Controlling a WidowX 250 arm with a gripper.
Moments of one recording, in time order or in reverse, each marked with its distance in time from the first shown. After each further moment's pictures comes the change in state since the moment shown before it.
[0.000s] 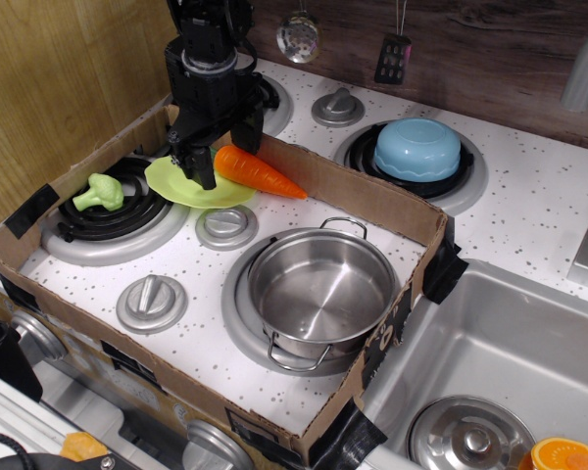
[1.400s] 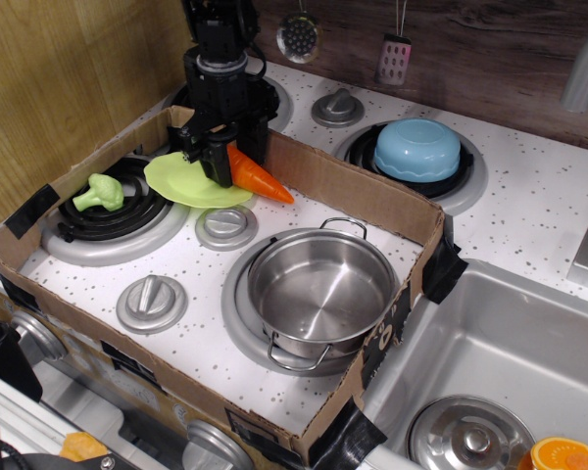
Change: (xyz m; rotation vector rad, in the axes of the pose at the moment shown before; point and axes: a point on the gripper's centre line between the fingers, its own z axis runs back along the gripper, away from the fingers) arm 0.009 -0.015 -0.030 0.113 0.126 -0.096
